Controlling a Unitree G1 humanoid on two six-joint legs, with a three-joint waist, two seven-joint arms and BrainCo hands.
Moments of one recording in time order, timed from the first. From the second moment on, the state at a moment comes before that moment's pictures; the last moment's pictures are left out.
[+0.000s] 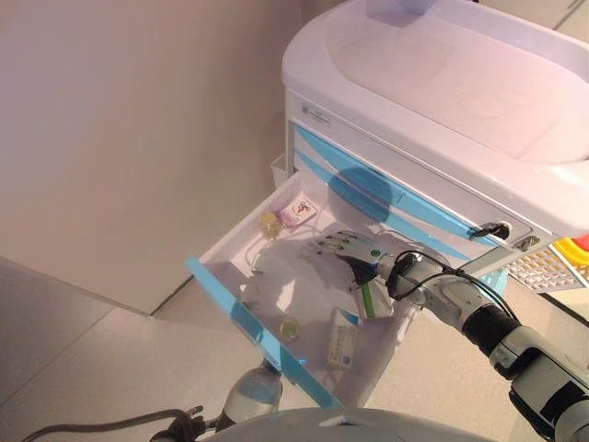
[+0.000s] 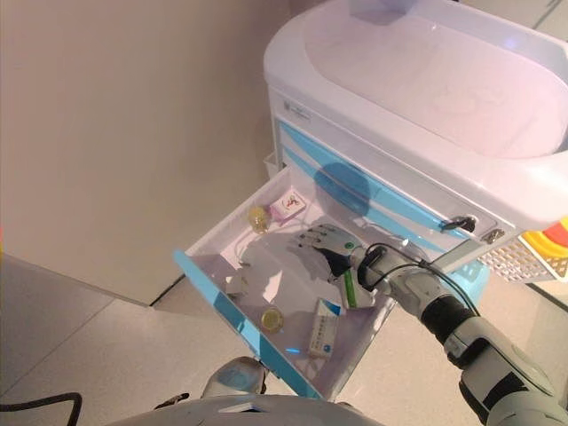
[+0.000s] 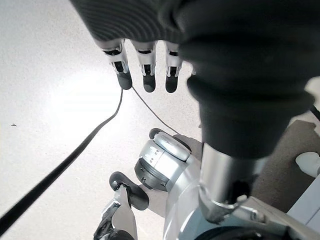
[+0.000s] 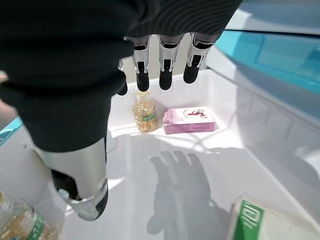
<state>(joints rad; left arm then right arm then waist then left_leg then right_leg) 0.12 0.28 -0.16 1.23 -0.27 -0.07 -0.13 -0.47 -0.63 0.72 0.43 -0.87 -0.35 -0.06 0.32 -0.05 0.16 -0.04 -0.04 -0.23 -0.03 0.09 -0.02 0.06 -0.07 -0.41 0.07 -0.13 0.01</state>
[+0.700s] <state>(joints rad) 0.11 0.28 -0.19 1.19 -0.23 -0.07 -0.14 -0.54 -0.49 0.73 0.59 -0.84 -0.28 -0.07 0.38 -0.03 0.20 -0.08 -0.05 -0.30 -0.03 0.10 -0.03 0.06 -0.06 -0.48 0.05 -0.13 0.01</state>
